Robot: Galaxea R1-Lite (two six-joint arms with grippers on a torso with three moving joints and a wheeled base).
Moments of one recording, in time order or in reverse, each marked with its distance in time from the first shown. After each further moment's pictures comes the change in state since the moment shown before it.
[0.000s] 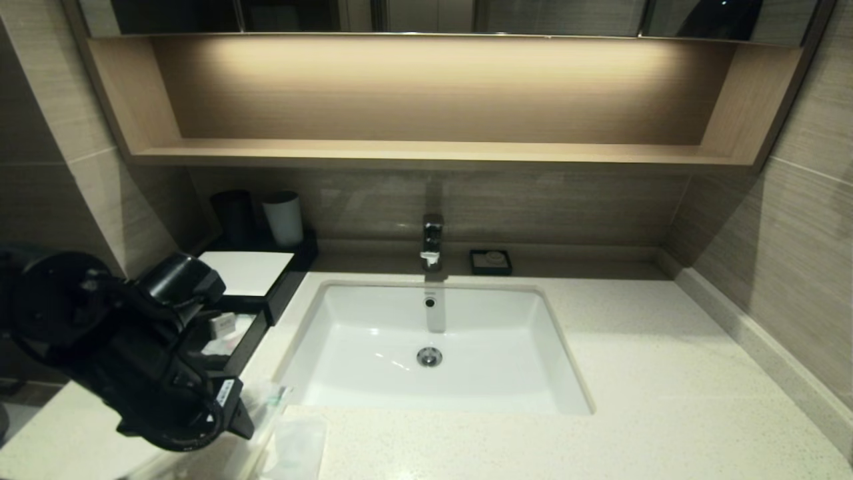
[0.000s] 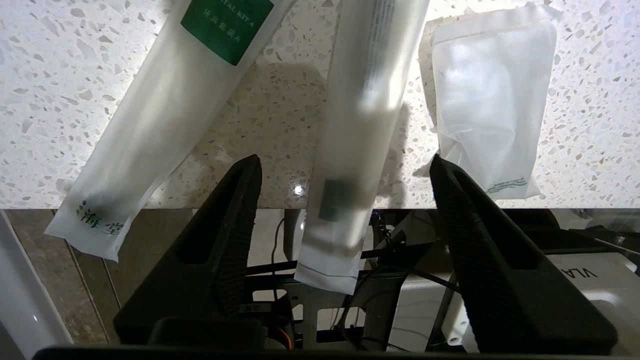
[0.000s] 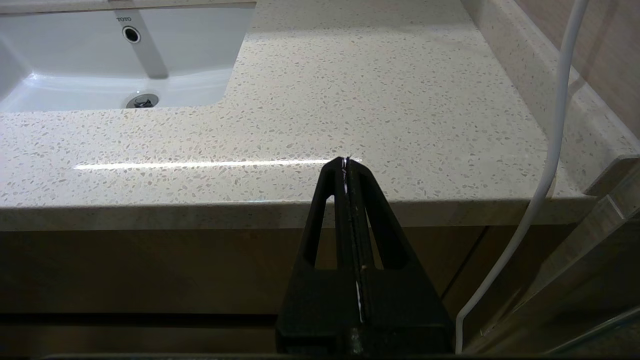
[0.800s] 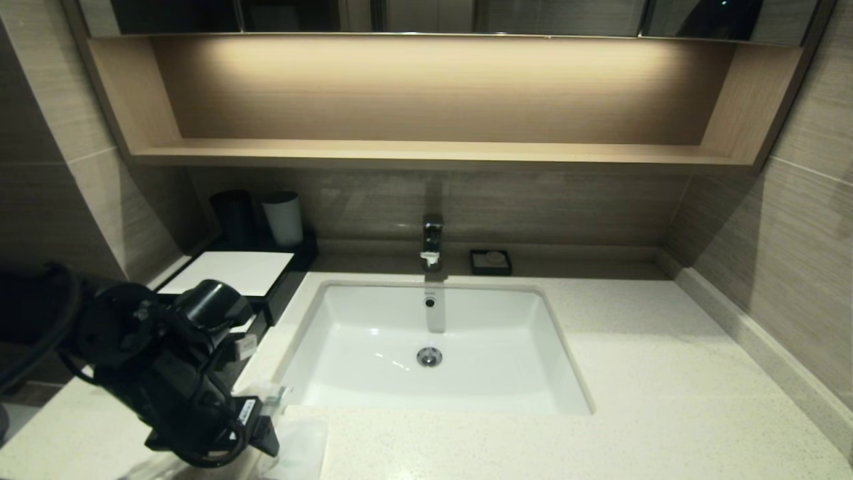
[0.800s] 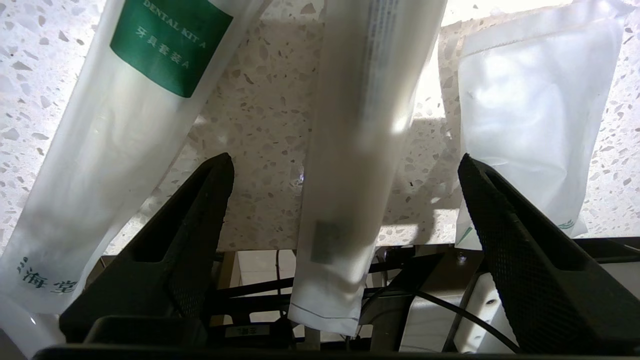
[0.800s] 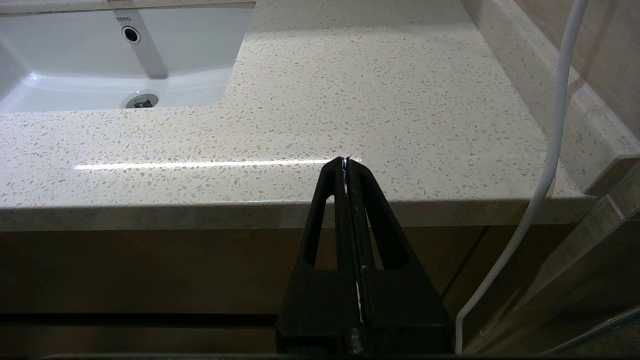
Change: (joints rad) left arm -0.035 0.094 0.073 -0.116 0.001 0.003; right arm 0.000 0.000 0.000 0.000 0.000 0.000
